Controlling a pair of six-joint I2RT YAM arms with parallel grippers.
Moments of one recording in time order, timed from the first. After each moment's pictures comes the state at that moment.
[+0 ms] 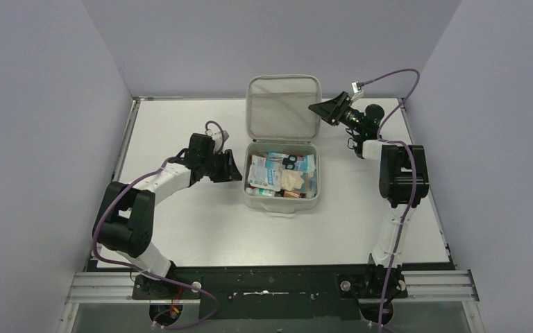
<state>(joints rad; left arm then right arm) -0.33 1.62 0.93 -0.15 0.40 -0.43 0.01 2.13 1.29 1.00 -0.92 1.06</state>
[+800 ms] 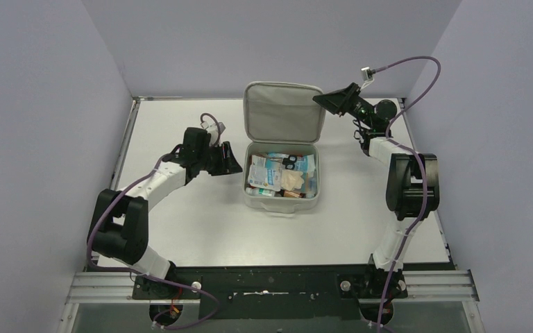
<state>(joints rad) -0.31 1.55 0.97 -0.15 0.41 -0.44 0.01 1.94 1.26 1.14 -0.98 1.12</state>
